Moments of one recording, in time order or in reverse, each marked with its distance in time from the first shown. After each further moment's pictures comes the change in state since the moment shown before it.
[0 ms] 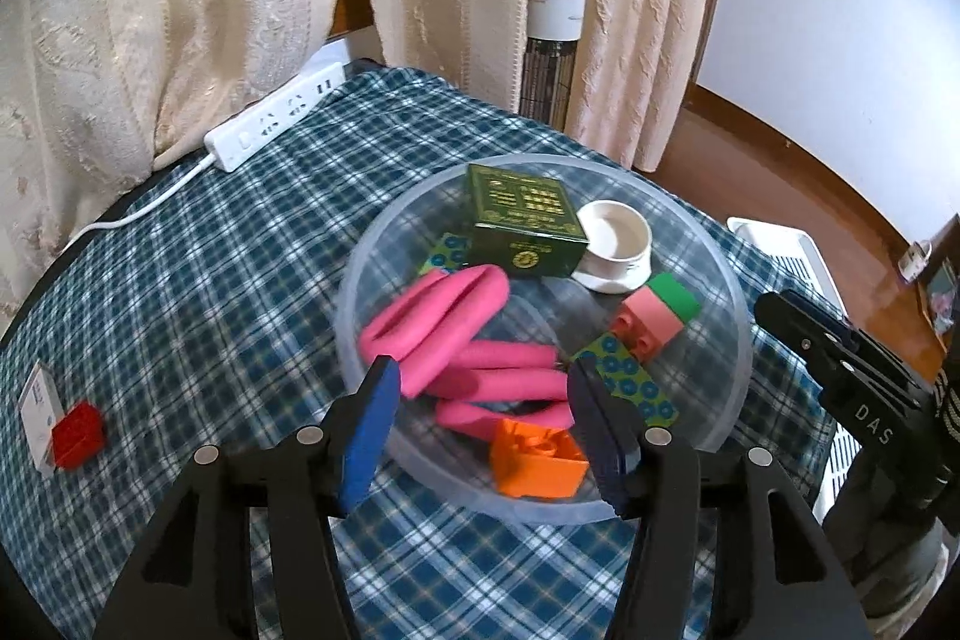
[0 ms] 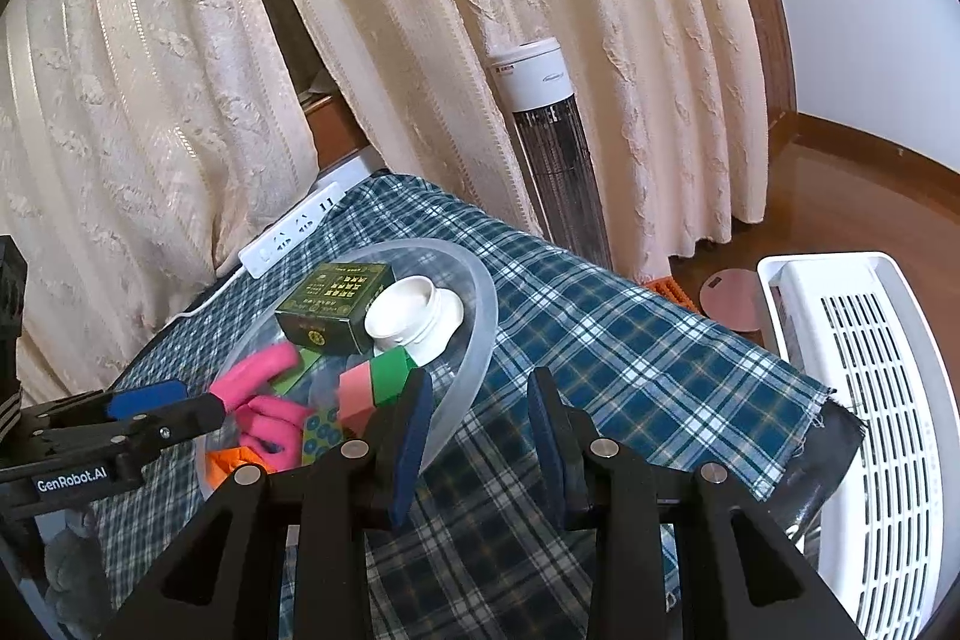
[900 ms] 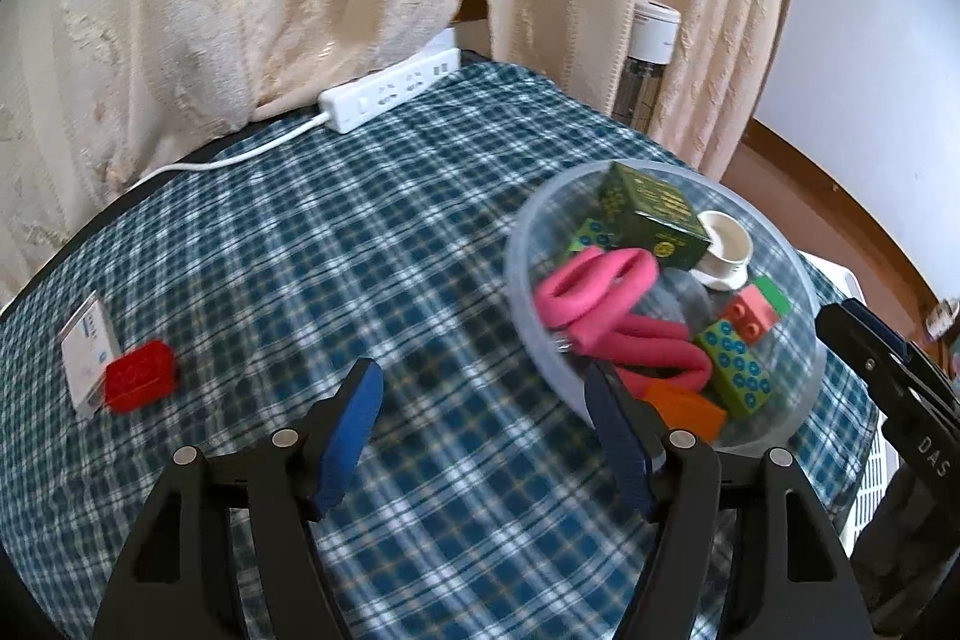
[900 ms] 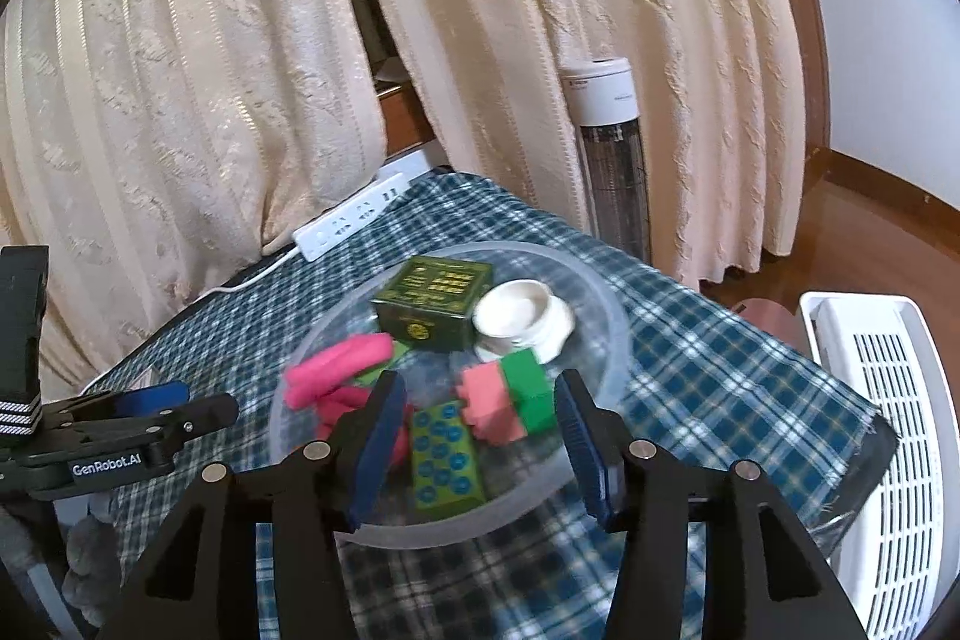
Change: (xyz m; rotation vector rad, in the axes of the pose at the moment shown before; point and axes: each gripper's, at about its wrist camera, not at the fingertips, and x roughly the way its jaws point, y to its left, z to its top) left arm -0.023 0.071 -0.025 -0.131 -0.019 0.092; right arm -0.008 0.069 -0.003 -0.112 -0.007 0.047
